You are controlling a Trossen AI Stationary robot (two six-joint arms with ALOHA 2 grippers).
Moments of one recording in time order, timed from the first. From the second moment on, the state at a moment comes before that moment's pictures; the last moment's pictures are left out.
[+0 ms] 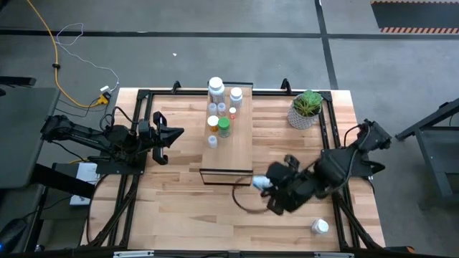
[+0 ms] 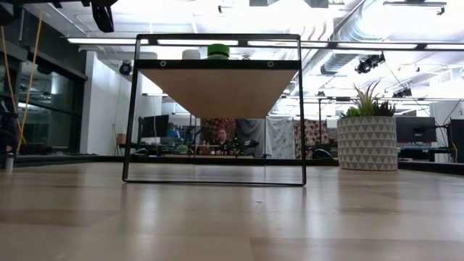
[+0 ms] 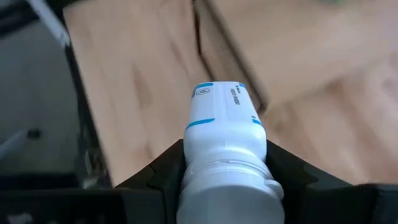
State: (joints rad) left arm -0.11 0.57 0.33 0.52 -0.45 -0.07; right arm 0.59 1.64 1.81 -1.25 0.43 0.94
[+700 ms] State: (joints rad) left arm -0.11 0.57 0.33 0.52 -0.48 -0.07; right arm 0.06 1.70 1.85 -1.20 0.21 0.80
